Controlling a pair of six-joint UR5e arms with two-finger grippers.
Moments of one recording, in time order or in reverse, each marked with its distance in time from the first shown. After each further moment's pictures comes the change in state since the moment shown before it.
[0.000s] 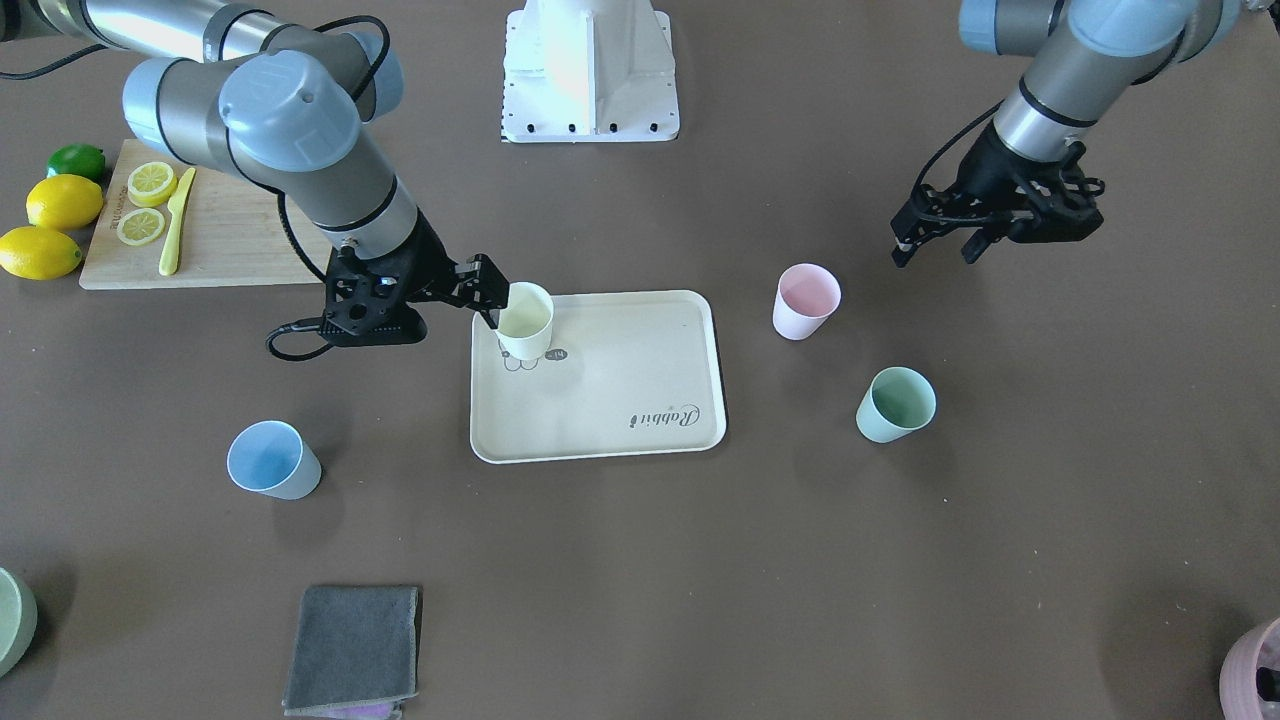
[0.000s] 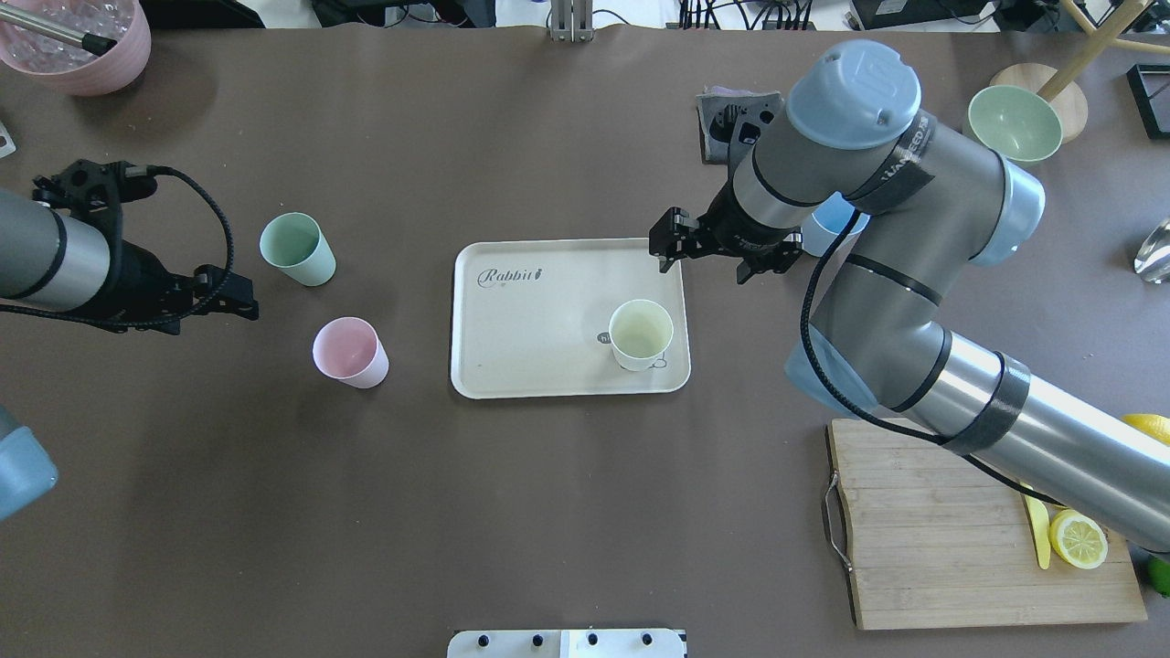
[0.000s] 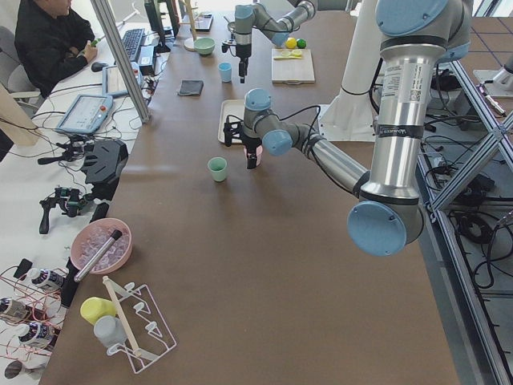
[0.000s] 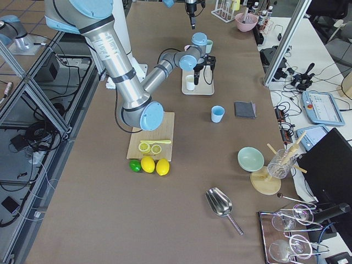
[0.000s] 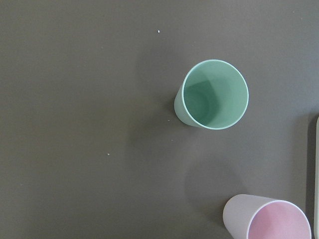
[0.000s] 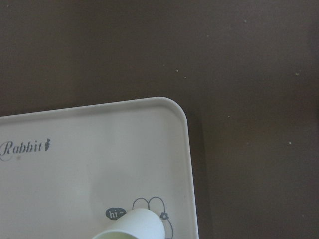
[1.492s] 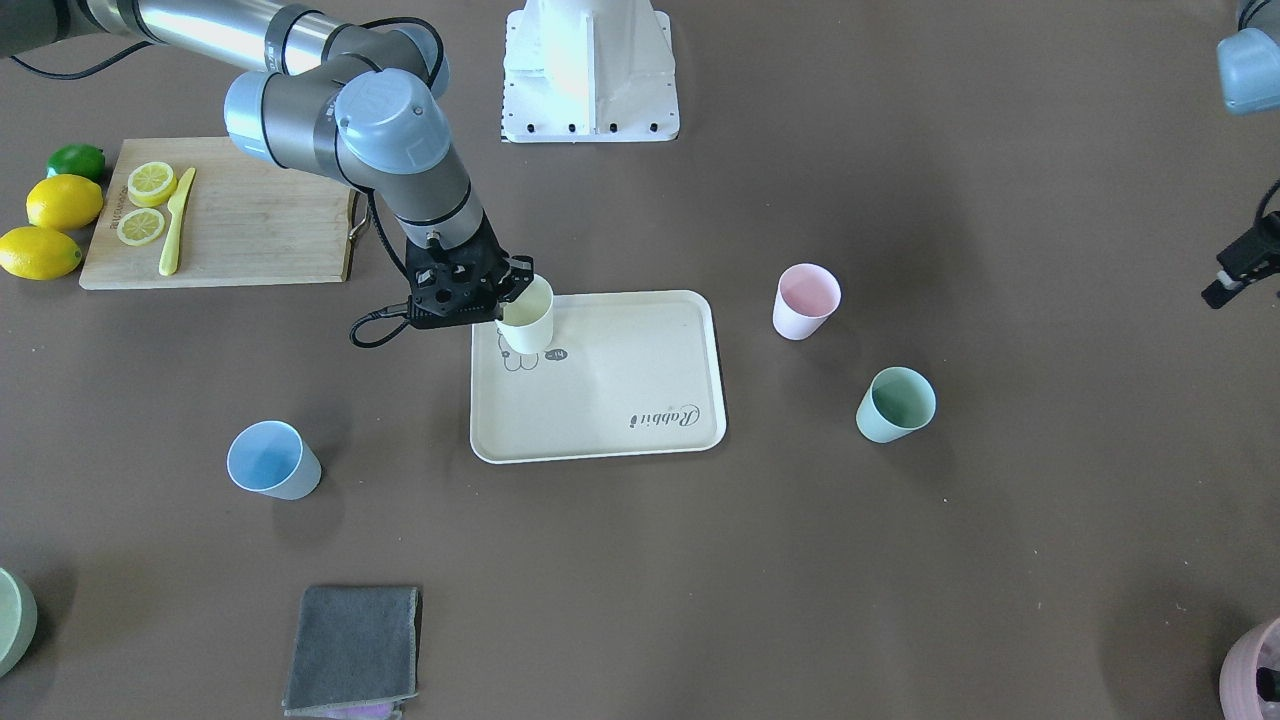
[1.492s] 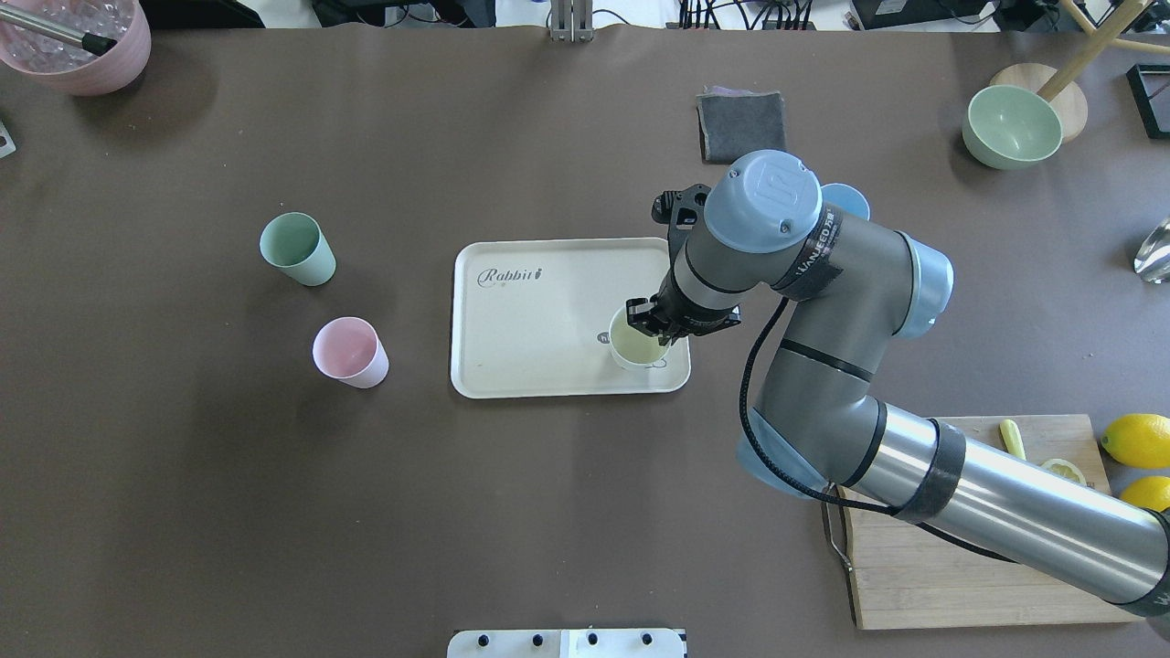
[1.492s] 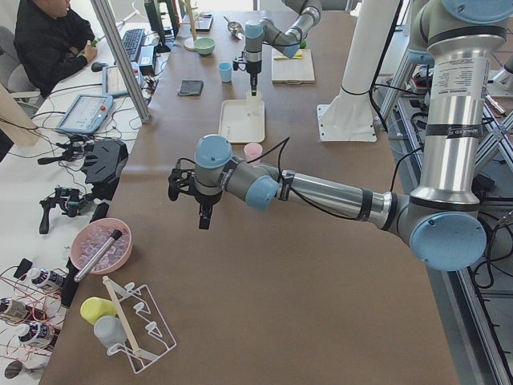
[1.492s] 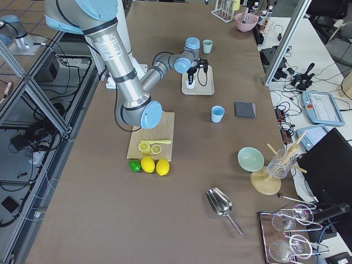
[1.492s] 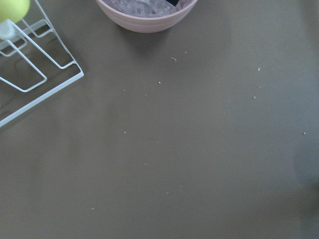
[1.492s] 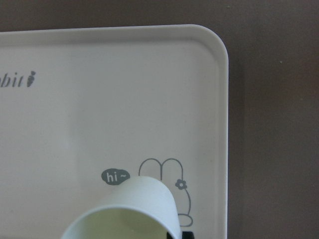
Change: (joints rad) left arm -0.542 0.066 0.196 -0.001 -0.315 0.549; right arm -0.168 0.017 -0.049 0.019 -0.134 -0.023
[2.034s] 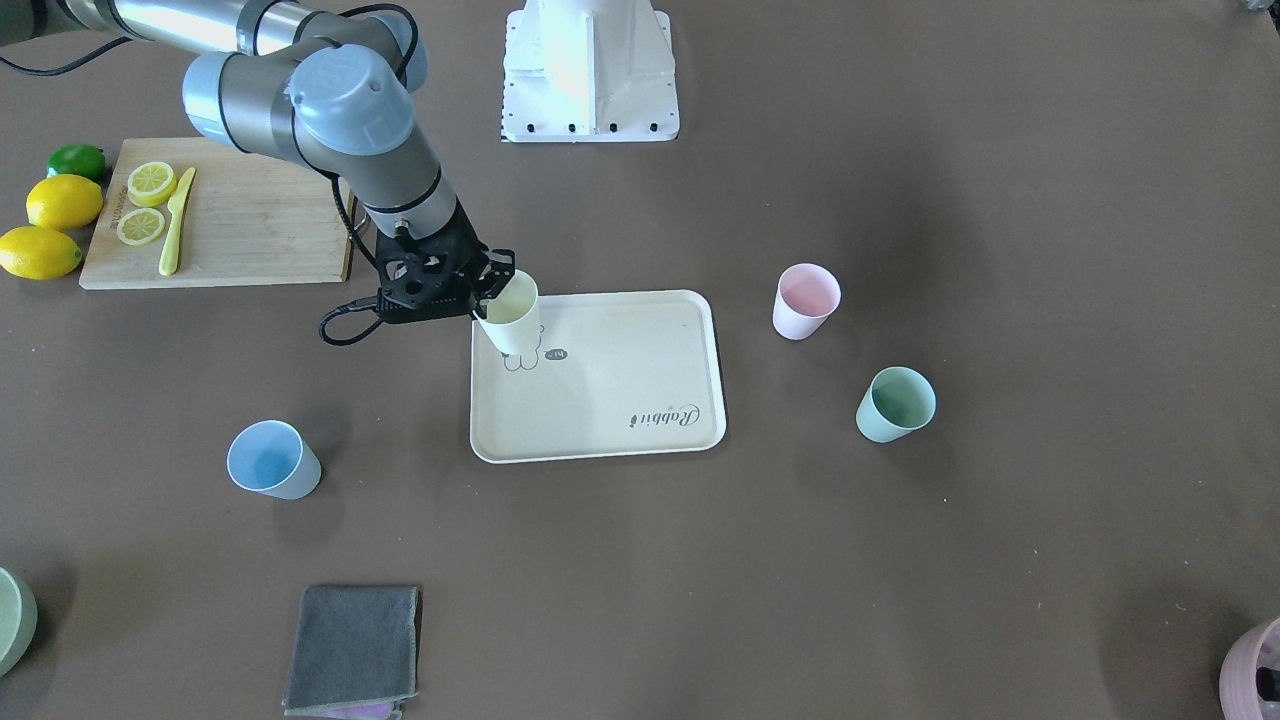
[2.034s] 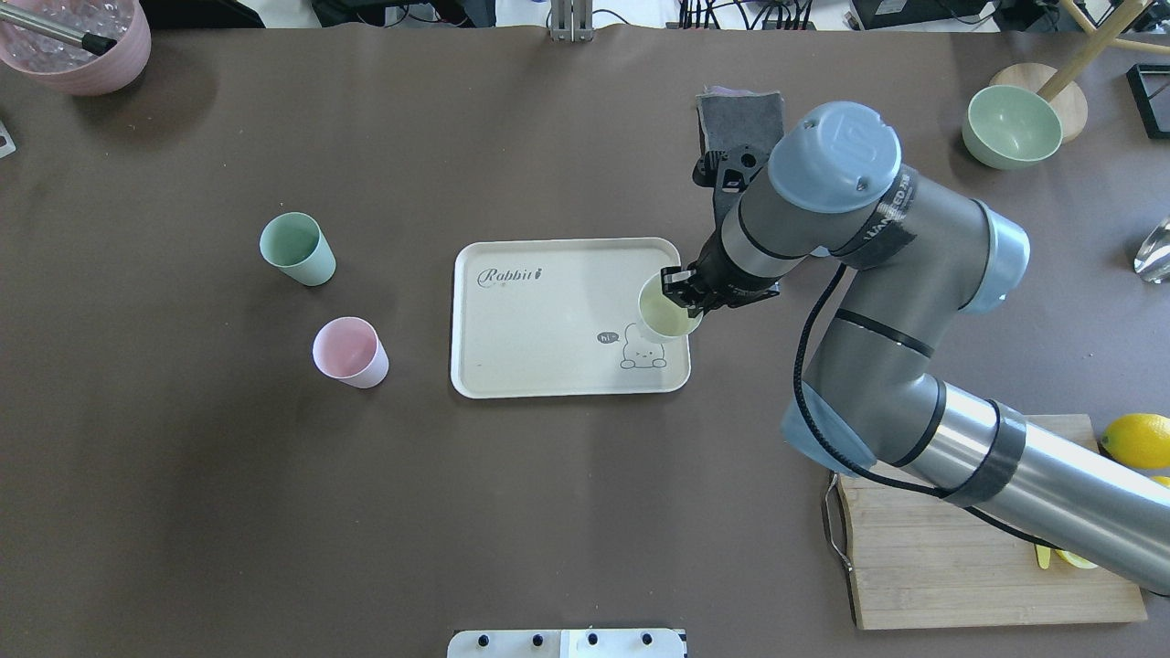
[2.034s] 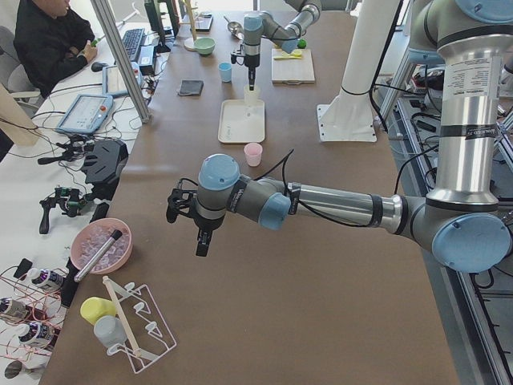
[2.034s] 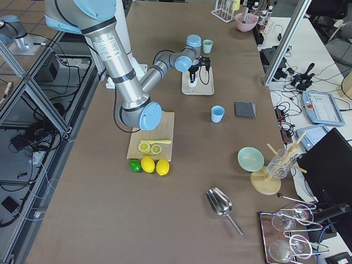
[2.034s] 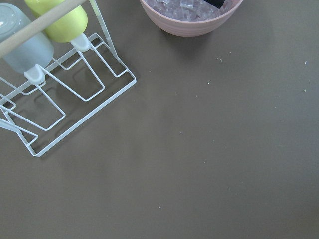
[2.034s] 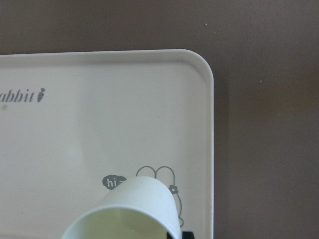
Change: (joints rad) left arm -0.178 0.057 0.094 -0.001 0.045 0.314; right arm 0.023 -0.009 0.041 -0.021 0.007 -0.011
